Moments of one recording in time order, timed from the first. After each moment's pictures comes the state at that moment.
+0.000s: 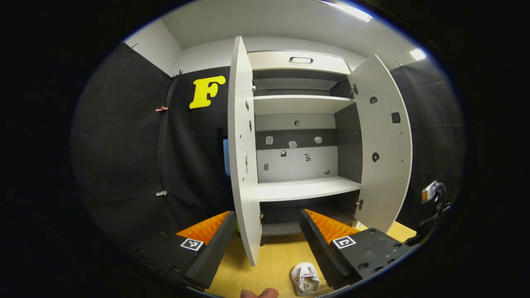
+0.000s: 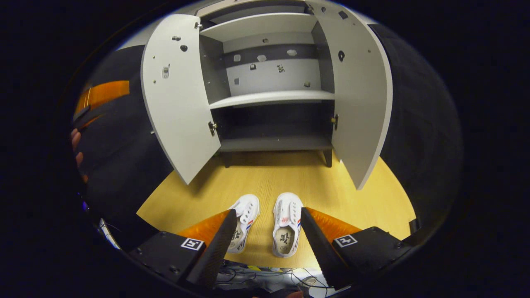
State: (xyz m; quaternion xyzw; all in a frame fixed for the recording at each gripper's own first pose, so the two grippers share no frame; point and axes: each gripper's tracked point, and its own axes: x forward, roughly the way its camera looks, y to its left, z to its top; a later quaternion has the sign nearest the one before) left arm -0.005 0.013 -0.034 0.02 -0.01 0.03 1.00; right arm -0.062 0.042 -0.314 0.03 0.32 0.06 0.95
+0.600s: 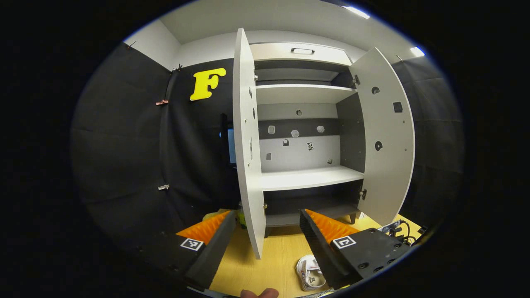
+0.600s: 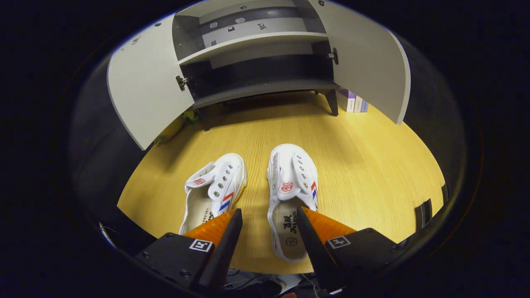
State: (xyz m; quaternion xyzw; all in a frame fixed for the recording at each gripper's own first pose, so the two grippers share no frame) left arm -0.008 0.026 -0.056 0.02 0.02 0.03 1.00; right arm -0.033 0.041 -0.467 0.06 0.39 0.03 0.92
